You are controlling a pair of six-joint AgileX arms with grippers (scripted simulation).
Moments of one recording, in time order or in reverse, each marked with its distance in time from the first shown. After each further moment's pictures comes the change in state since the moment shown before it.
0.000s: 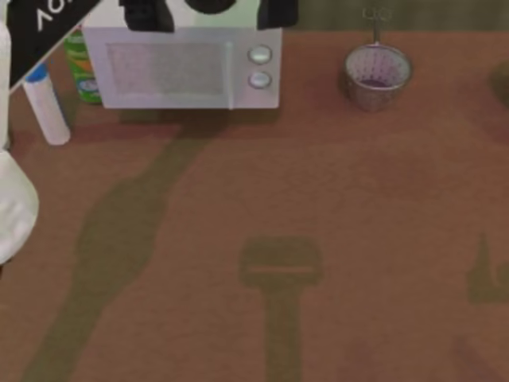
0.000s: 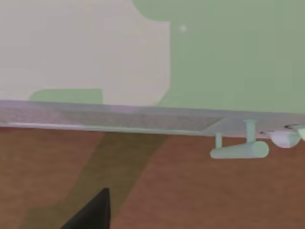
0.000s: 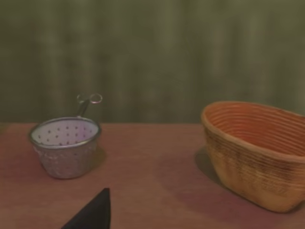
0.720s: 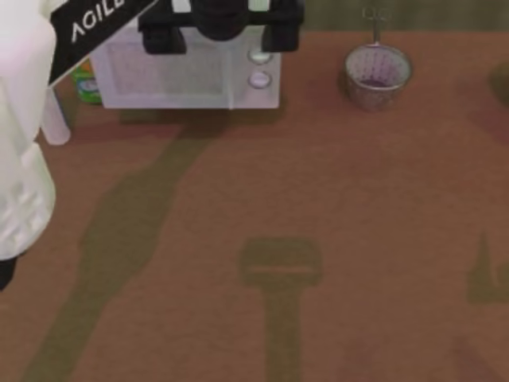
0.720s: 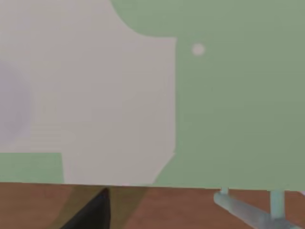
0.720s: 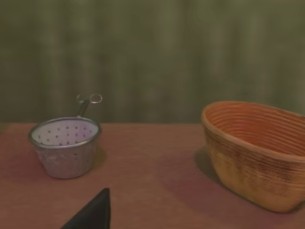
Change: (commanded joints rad) left arm 0.036 0.088 -0.082 0.180 0.017 0.034; right arm 0.000 0.000 0.000 0.000 0.000 0.000
